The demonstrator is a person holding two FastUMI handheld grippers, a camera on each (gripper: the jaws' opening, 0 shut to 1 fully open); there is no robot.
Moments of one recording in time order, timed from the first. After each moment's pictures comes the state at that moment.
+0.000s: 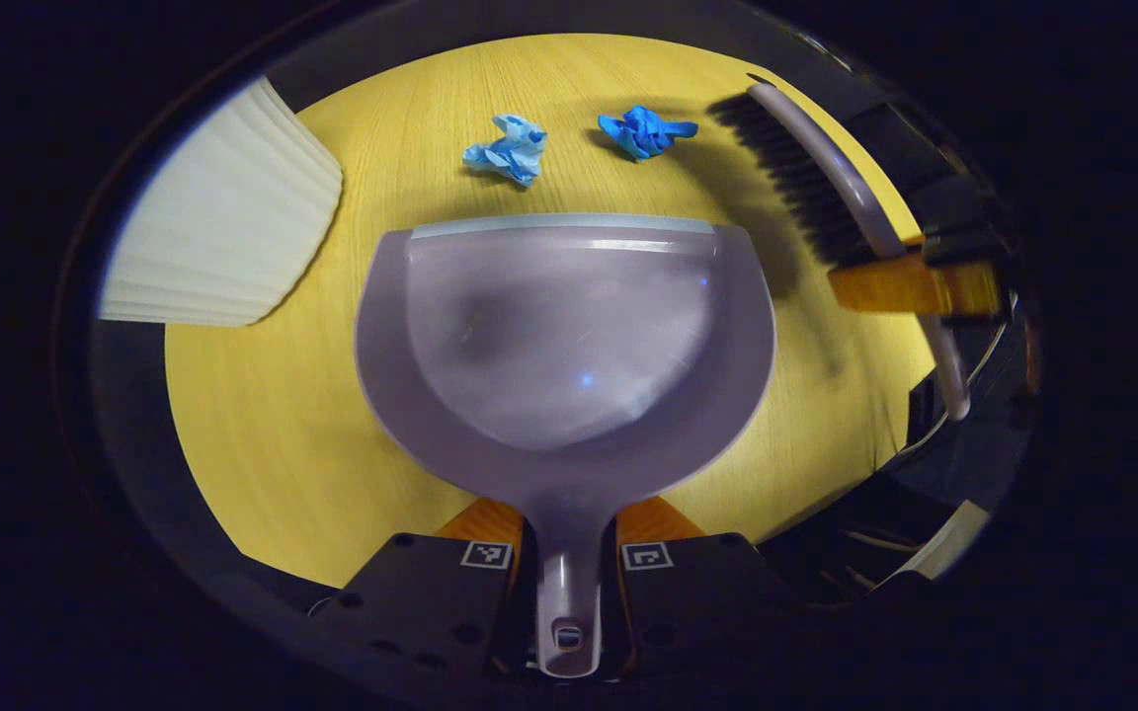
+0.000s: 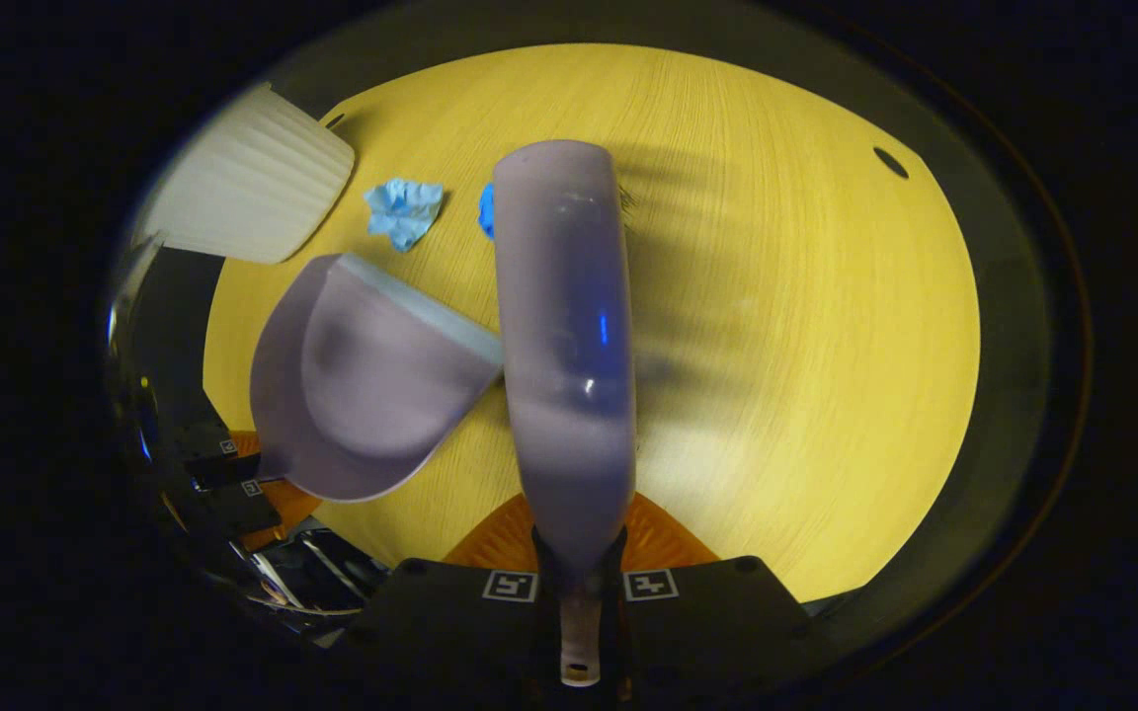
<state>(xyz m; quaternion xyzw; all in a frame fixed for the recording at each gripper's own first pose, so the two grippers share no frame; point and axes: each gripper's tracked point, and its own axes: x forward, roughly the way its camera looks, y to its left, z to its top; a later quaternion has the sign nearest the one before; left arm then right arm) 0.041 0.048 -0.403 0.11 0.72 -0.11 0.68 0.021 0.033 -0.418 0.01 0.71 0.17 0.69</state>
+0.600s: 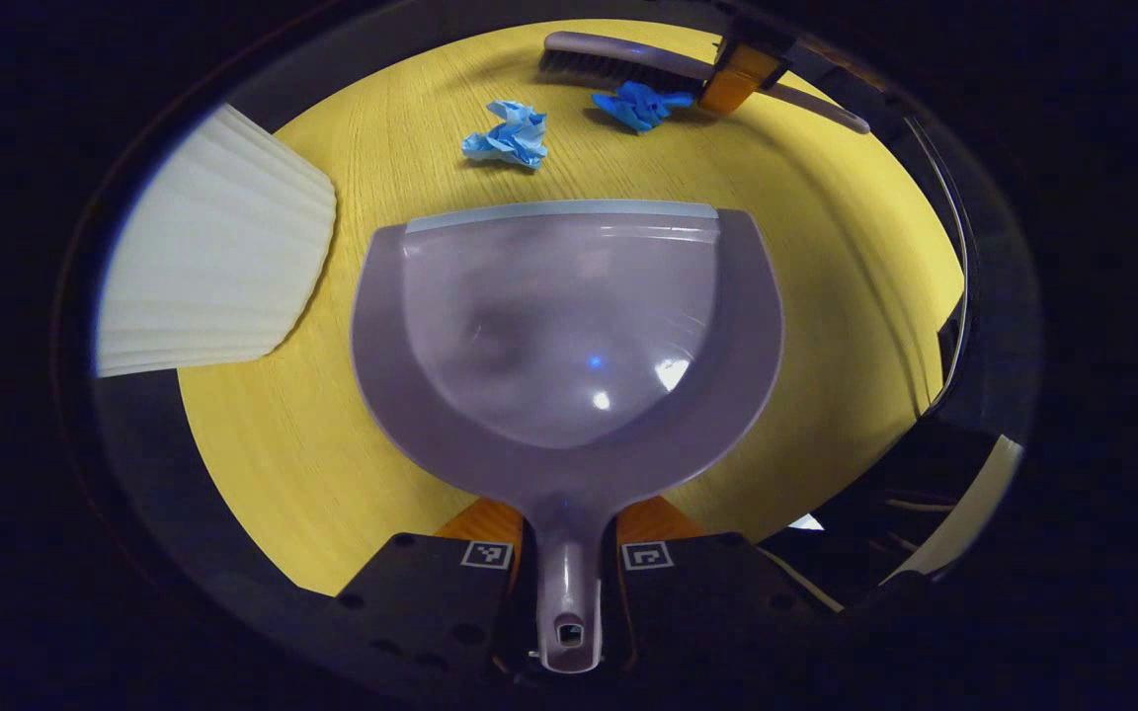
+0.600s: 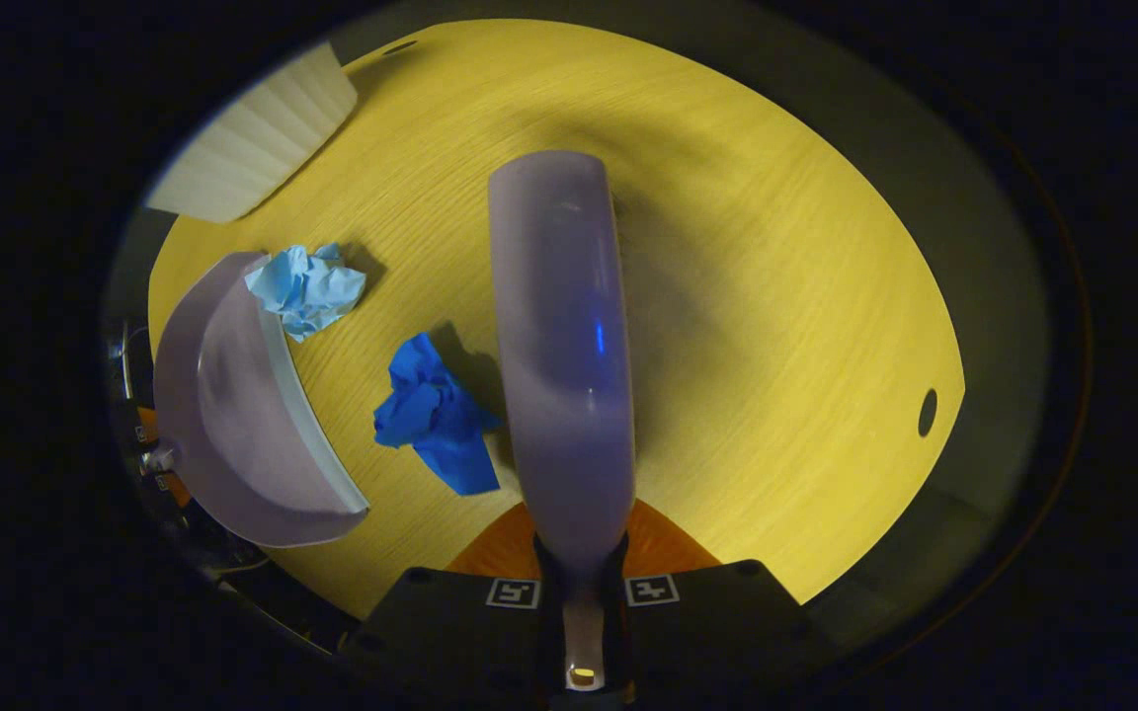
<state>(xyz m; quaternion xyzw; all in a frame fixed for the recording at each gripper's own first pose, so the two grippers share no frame) 0.044 0.077 -0.409 0.17 0.72 -0.13 0.66 0.141 0.063 -0.481 -0.20 0.68 0.29 0.64</state>
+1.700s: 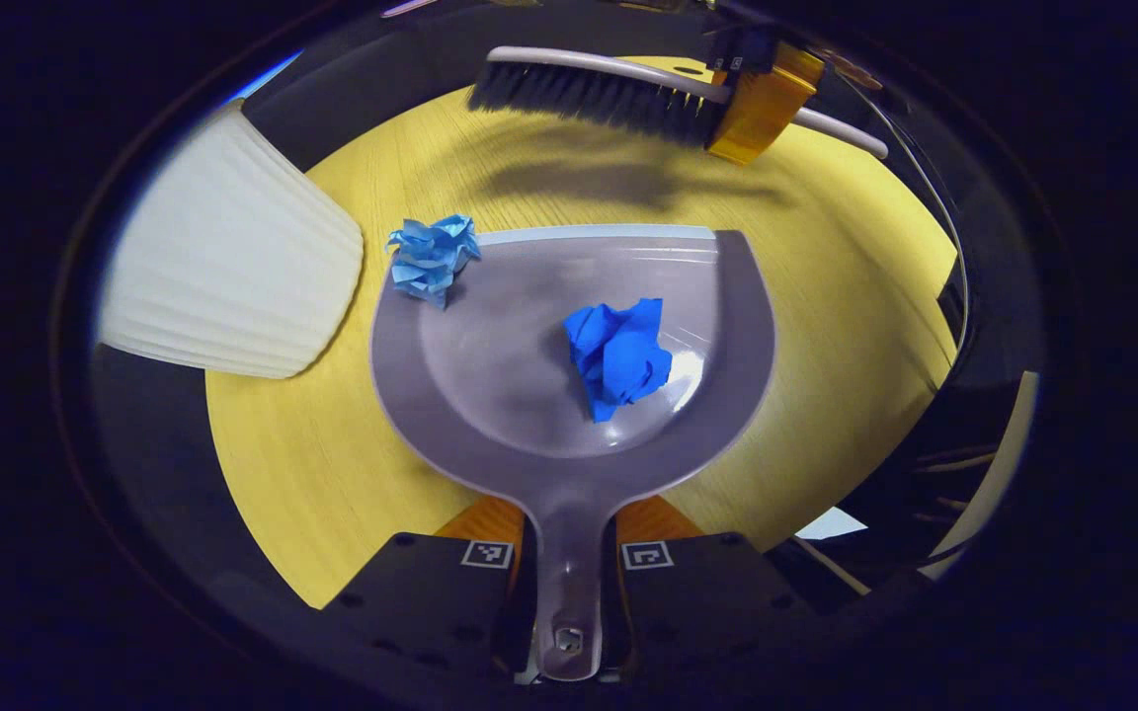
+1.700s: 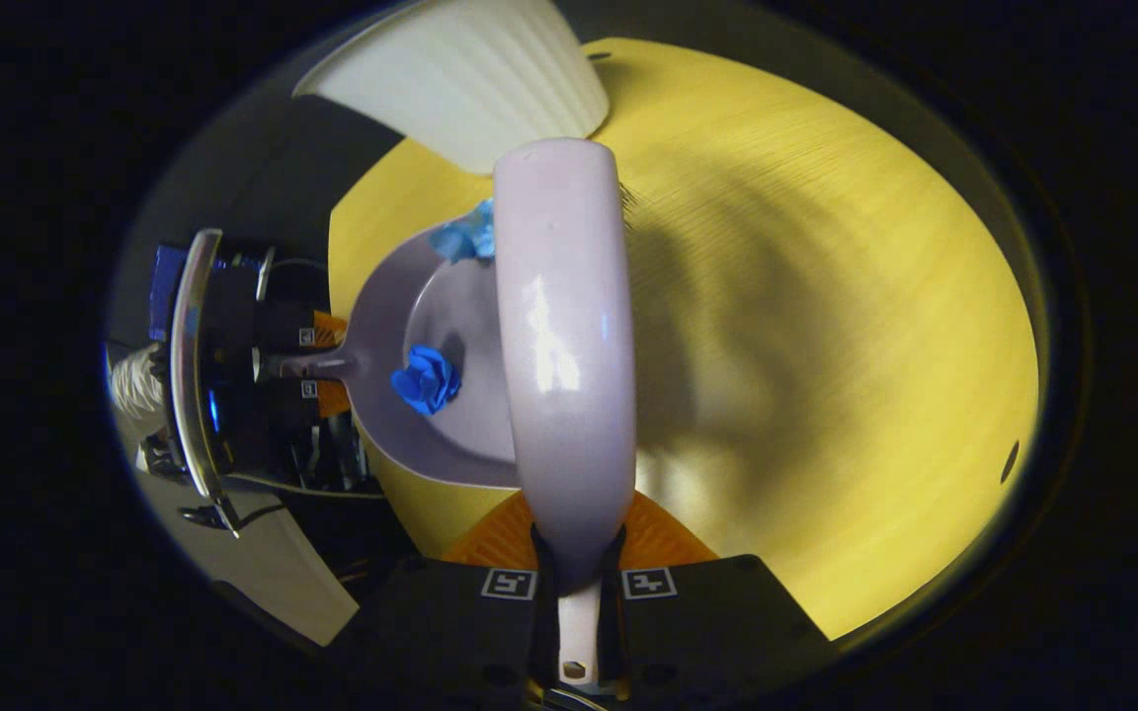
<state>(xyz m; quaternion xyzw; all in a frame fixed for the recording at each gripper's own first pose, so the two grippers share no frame) 0.050 0.080 -0.417 0.22 0.61 -0.13 0.75 0.088 0.082 -0.399 -0.06 0.62 0.47 0.63</state>
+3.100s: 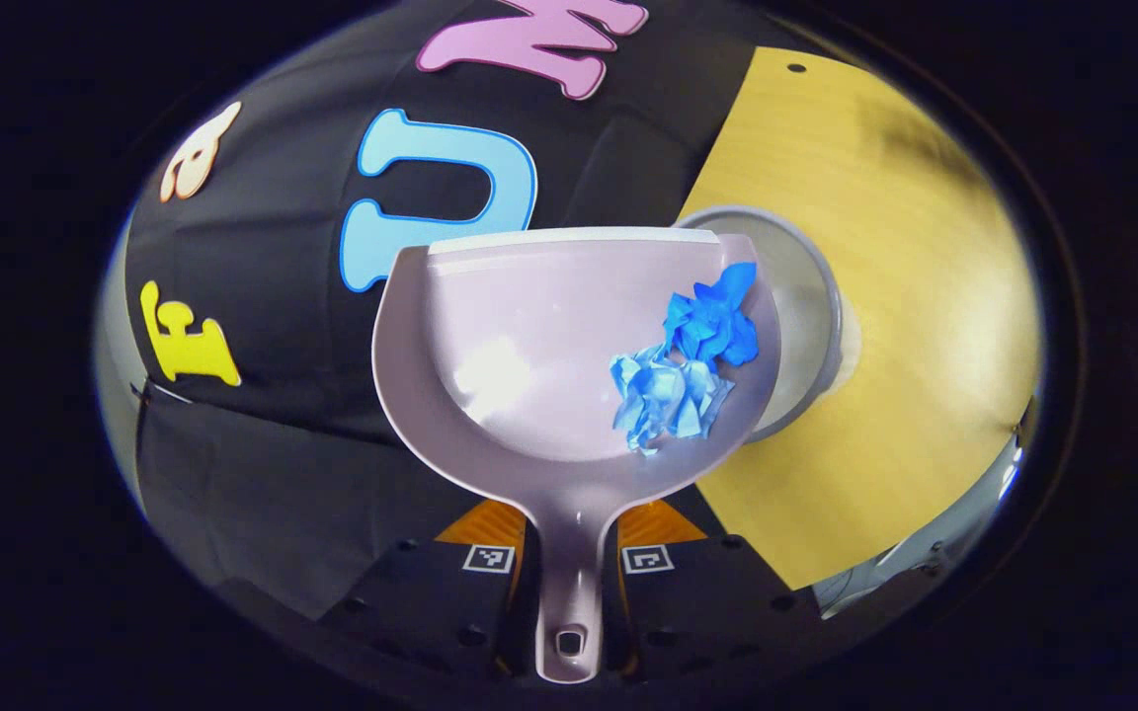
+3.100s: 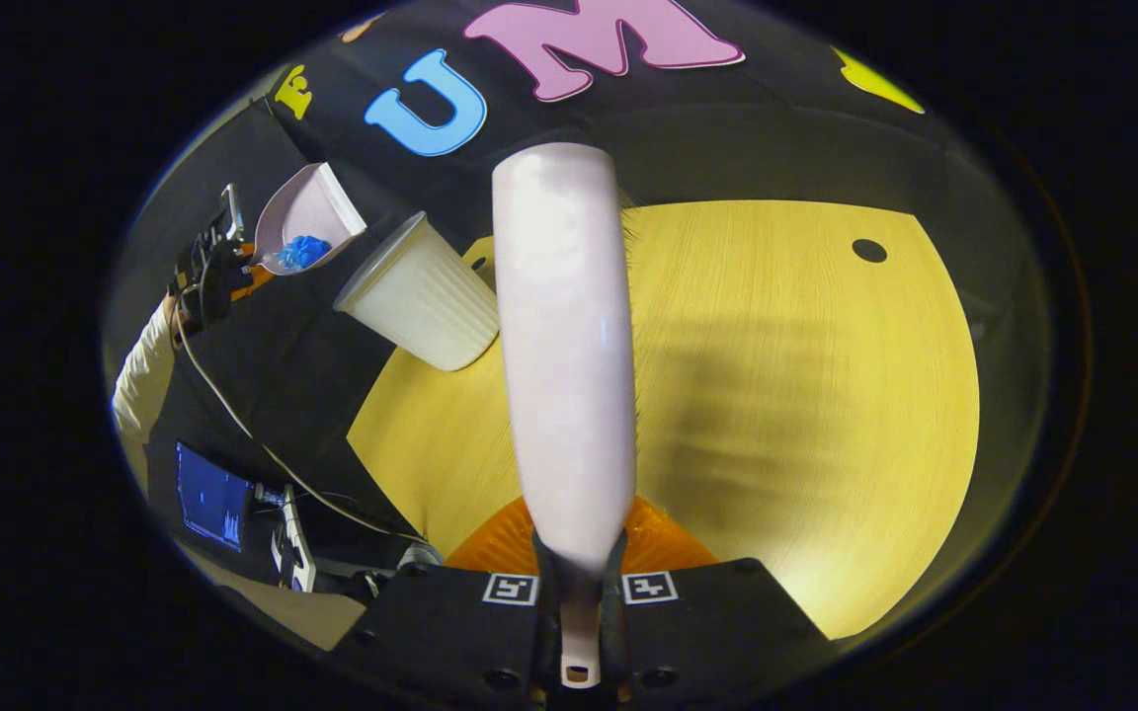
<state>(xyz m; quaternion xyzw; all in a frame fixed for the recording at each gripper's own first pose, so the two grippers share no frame) 0.131 0.090 -0.348 0.60 0.43 0.14 0.66 0.026 -0.004 -0.518 0.20 0.50 0.31 0.79</state>
